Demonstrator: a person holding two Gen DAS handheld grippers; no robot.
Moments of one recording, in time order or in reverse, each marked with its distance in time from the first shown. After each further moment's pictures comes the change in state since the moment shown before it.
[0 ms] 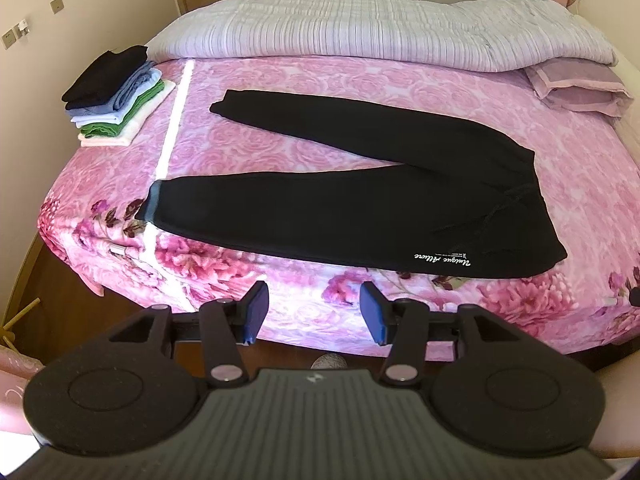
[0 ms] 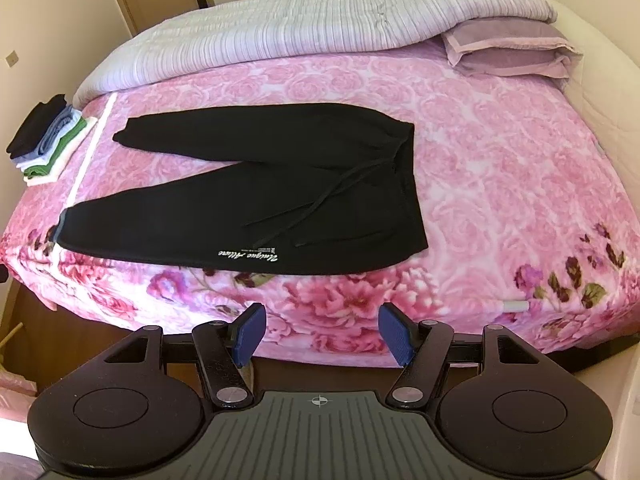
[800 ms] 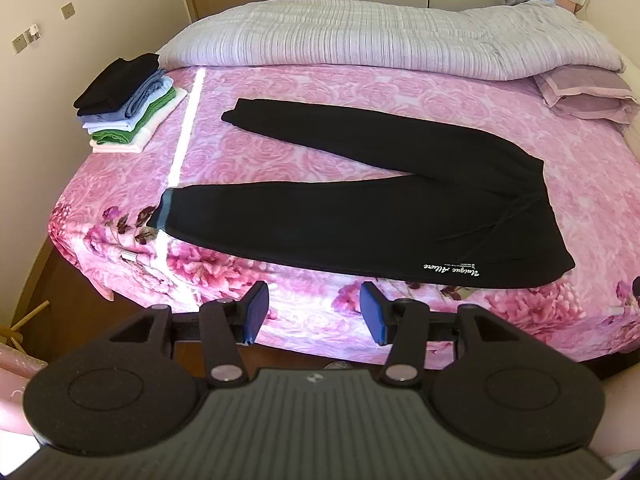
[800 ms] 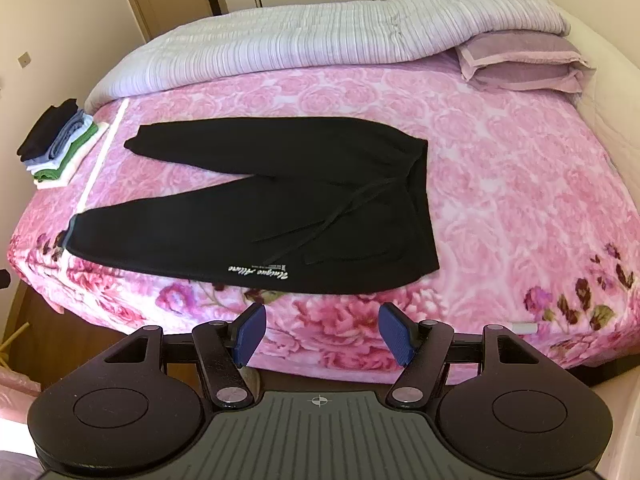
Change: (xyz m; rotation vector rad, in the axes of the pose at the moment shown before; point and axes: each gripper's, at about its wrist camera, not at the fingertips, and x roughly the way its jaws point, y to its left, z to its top) left arm -0.002 0.004 0.006 -0.010 -0.023 0.033; right arm 0.003 0.004 0.019 -0.035 -0.032 0.031
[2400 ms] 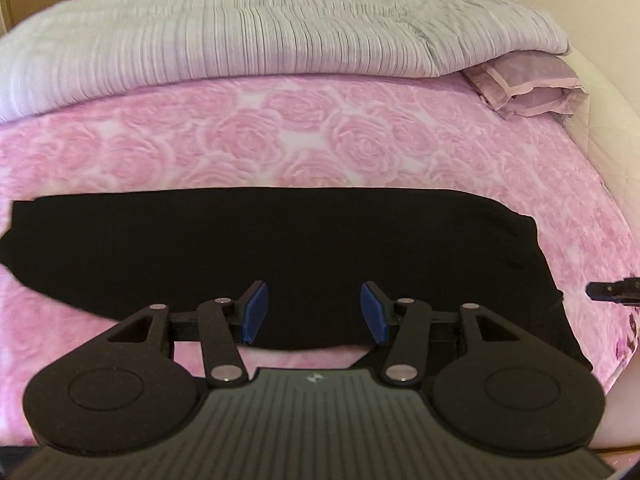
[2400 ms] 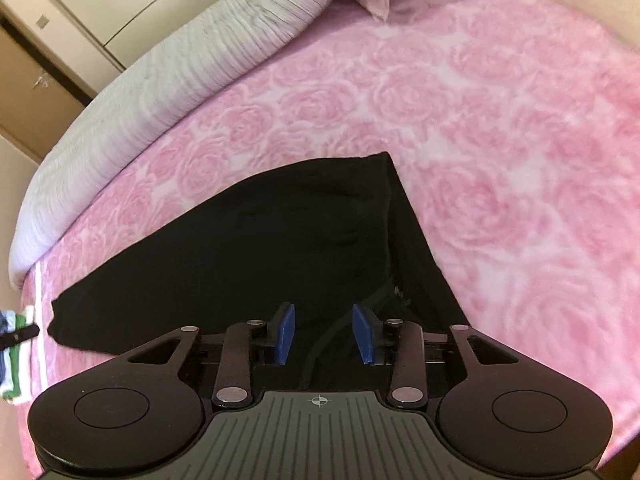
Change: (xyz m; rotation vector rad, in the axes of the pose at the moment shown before) left arm 0.404 -0.075 0.271 0.225 0.064 -0.457; right arm 0.292 -0.157 0.174 0.548 -0.012 0.050
